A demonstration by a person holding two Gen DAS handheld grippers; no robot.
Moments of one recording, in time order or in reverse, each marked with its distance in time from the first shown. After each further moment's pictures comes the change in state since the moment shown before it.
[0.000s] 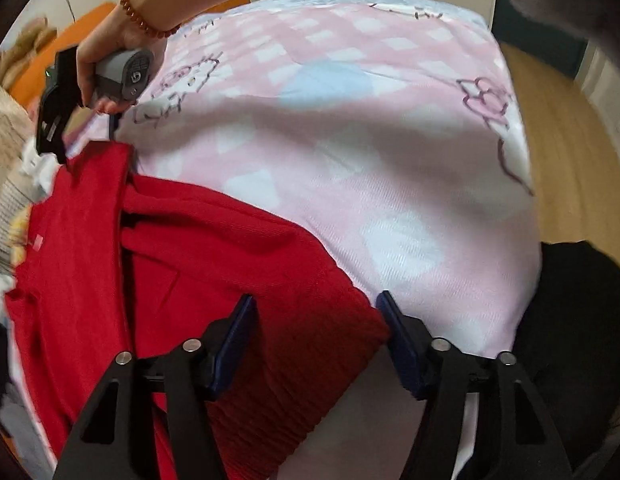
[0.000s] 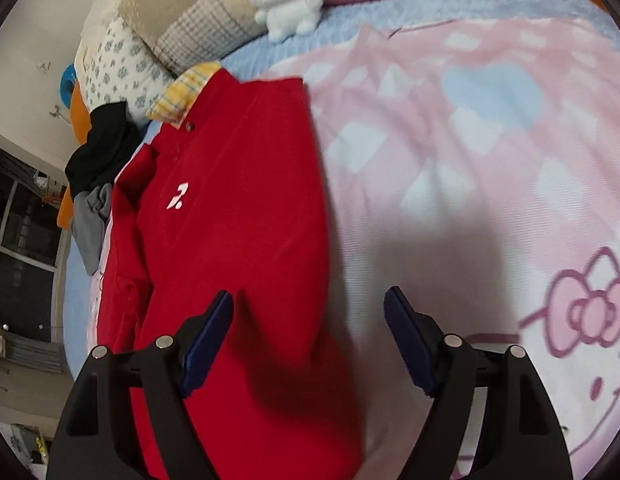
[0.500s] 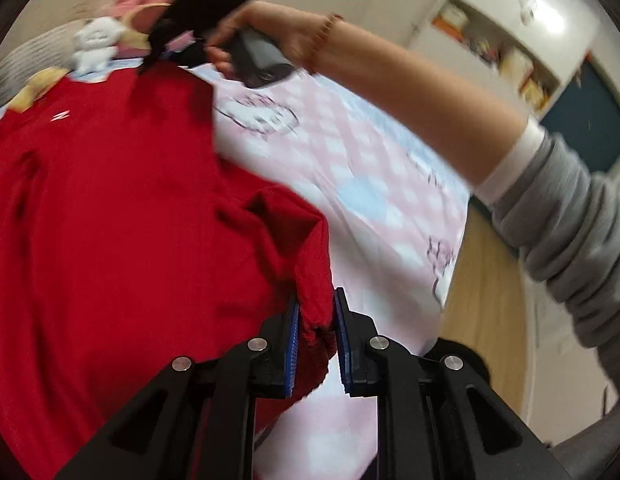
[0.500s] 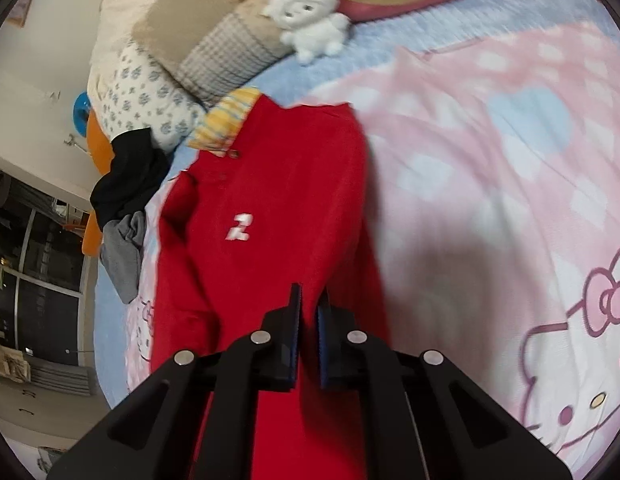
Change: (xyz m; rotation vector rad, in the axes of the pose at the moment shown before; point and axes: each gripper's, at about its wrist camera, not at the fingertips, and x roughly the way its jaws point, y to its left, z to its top) left arm -0.085 0.110 -0.067 -0.532 -0.309 -0.342; right arm -0.021 0.057 0.016 0.073 -0.060 0.072
